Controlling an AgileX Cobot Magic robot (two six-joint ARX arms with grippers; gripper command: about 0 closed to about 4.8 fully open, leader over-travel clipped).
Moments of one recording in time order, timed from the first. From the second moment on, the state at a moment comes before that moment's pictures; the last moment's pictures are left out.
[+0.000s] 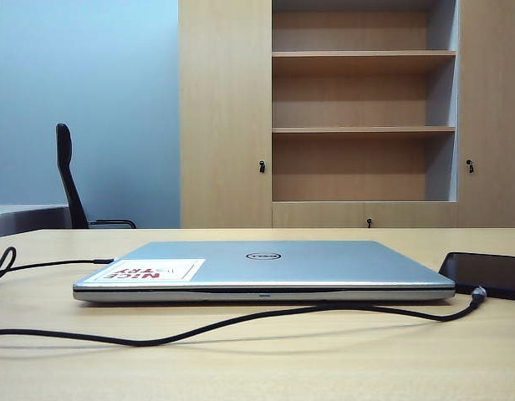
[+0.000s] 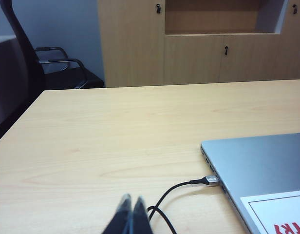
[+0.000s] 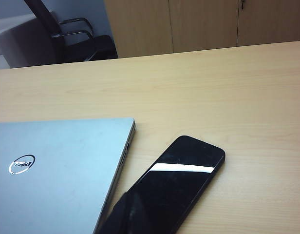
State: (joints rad) left arm 0.00 0.01 0.00 0.04 0.12 0.03; right arm 0.09 0.11 0.18 -0.18 -0.08 0.13
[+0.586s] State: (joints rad) left arm -0.01 0.01 0.00 0.04 0.12 0.05; right arm 0.09 0.11 0.18 -0.18 -0.08 0.13
